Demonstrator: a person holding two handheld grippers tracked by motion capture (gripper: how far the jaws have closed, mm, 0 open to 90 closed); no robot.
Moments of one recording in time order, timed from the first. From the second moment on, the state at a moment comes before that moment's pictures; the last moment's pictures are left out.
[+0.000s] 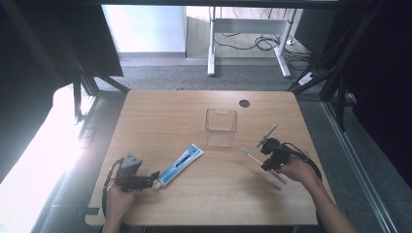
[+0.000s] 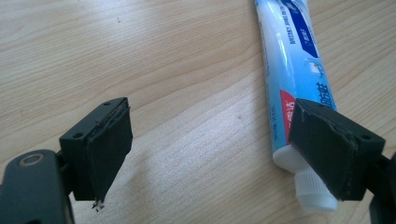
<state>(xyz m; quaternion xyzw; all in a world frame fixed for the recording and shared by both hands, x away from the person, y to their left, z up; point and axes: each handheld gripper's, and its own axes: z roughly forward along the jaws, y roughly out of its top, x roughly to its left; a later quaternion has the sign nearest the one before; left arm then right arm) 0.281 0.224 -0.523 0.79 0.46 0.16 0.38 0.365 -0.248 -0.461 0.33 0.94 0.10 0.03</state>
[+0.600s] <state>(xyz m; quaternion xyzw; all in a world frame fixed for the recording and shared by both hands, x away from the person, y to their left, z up) 0.281 0.227 -0.522 0.78 0.46 0.17 0.39 0.372 -0.237 -0.427 0.32 0.94 0.14 0.03</state>
